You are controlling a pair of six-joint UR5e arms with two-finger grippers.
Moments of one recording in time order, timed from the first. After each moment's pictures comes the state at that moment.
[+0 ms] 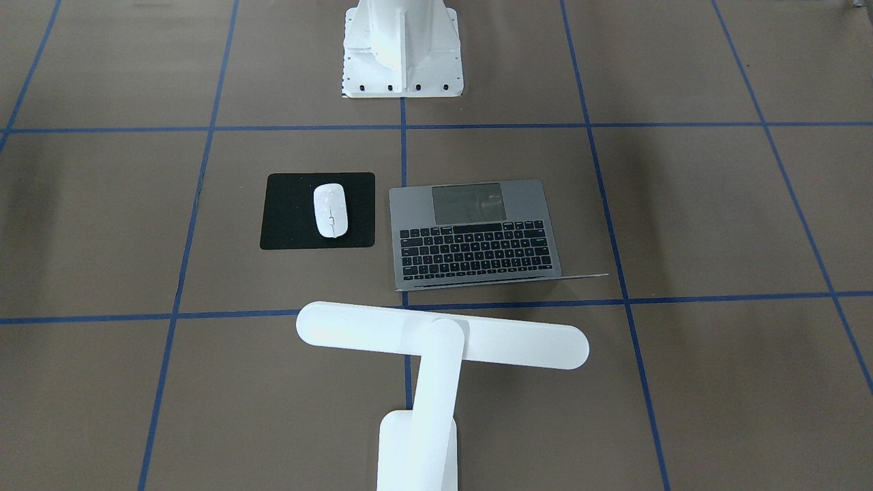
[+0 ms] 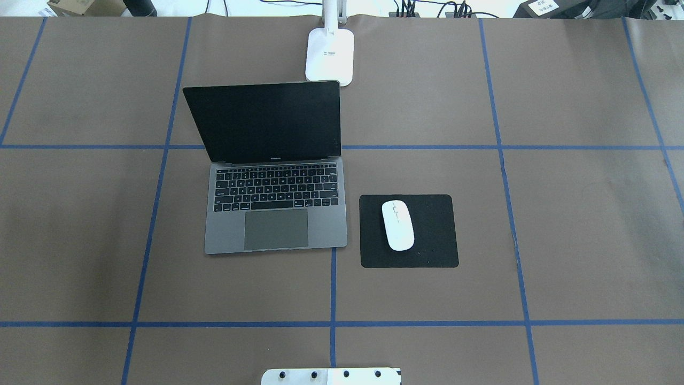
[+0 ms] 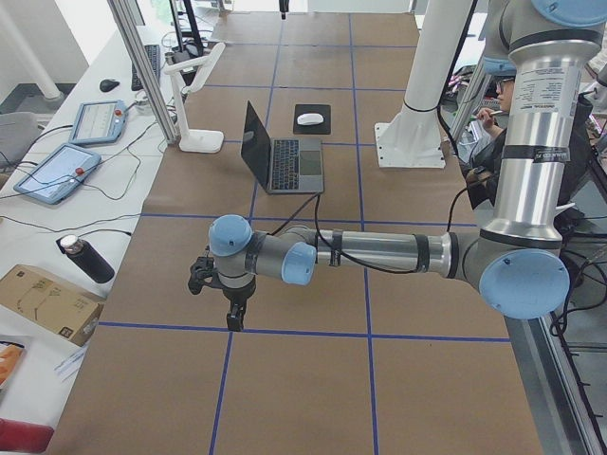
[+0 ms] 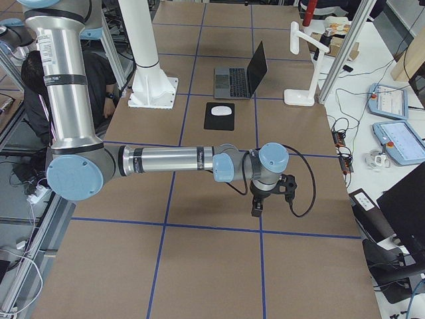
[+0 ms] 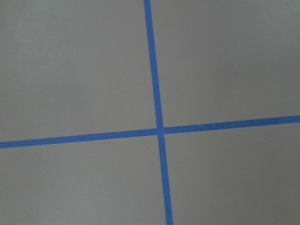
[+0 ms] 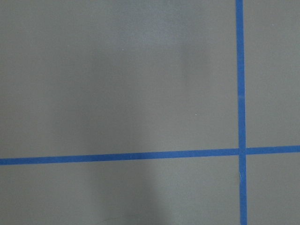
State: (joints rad) left arm -1.48 -1.63 -1.52 -1.75 -2.27 -0.13; right arm 1.48 -1.48 1.52 -1.53 2.38 0.27
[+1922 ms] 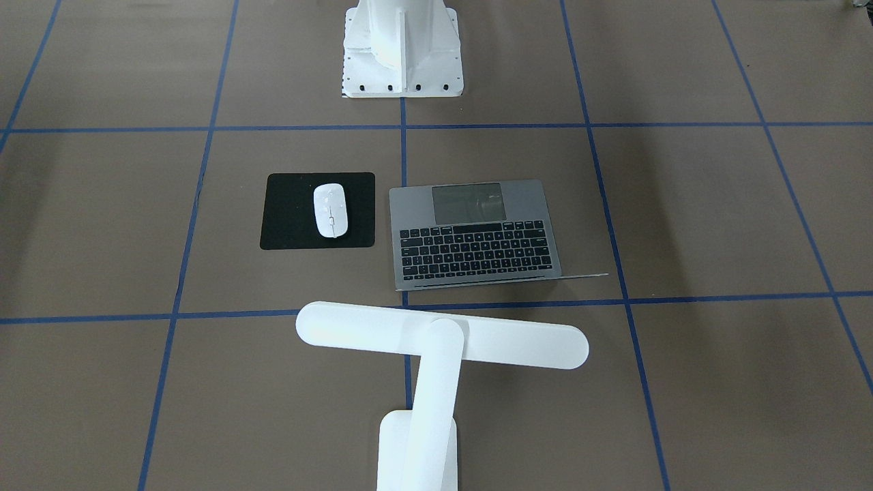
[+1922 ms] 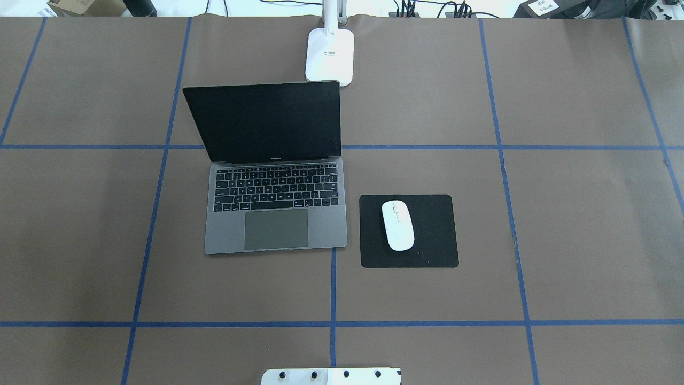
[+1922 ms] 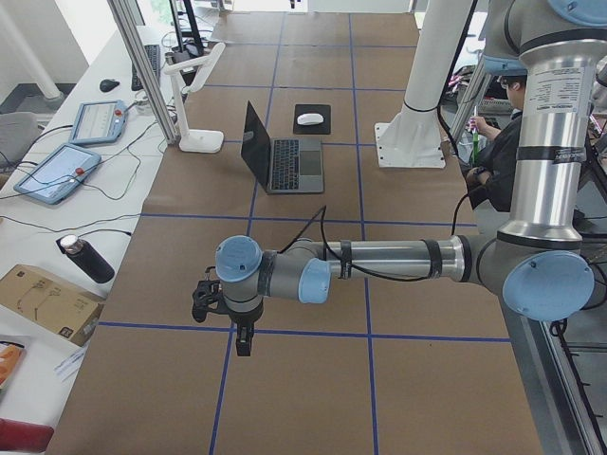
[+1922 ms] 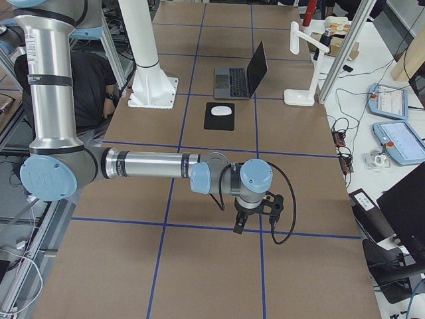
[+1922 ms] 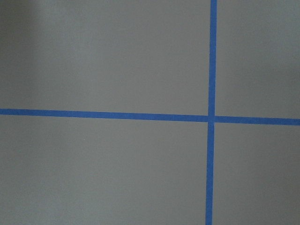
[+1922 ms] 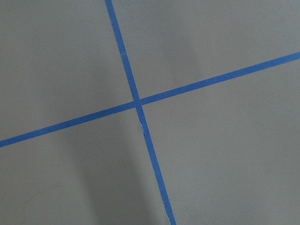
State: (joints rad) left arm -1.56 -1.59 -1.51 -1.74 -2.29 -0.13; right arm 1.58 -1.55 1.57 -1.60 2.39 0.27
